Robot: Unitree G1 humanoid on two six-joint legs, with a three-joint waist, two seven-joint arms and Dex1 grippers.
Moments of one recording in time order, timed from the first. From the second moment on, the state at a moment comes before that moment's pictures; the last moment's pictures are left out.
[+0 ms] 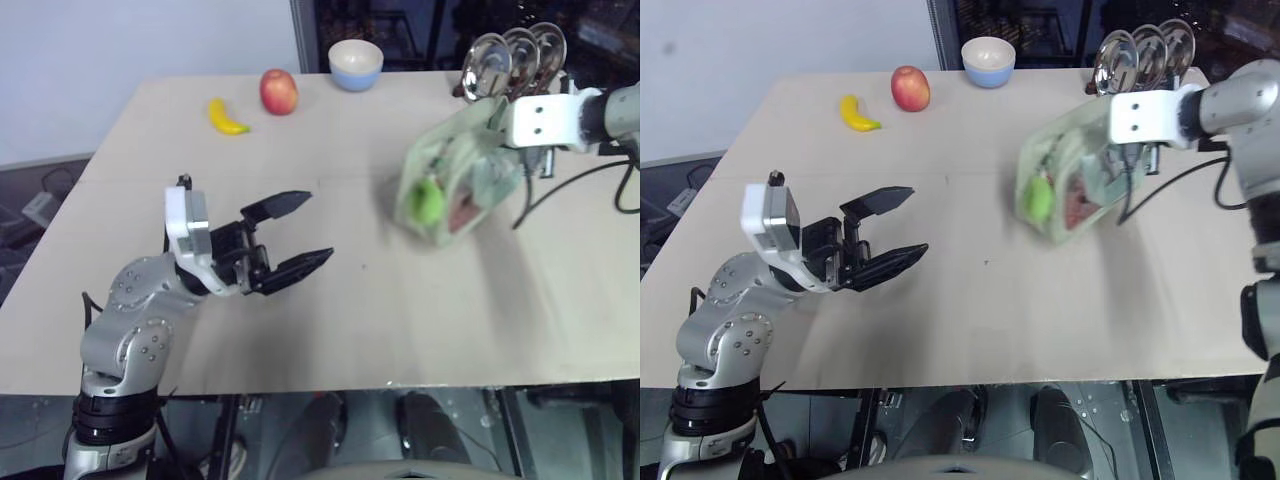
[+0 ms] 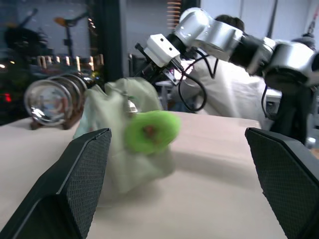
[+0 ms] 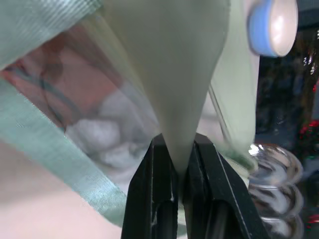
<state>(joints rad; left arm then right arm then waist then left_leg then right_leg) -0.21 0.57 0.19 -0.40 -0.80 0.32 -1.01 -1.08 -0.87 0.25 0.31 -0.27 0.05 1.24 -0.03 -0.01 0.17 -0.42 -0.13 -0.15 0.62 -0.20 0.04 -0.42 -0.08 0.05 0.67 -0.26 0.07</state>
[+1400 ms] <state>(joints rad) 0.03 0.55 0.36 -0.43 -0.78 0.27 -0.85 -0.94 -0.54 0.29 -0.09 -0.26 0.52 0.90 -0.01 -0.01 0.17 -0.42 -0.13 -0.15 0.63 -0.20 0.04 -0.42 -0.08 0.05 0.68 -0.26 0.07</state>
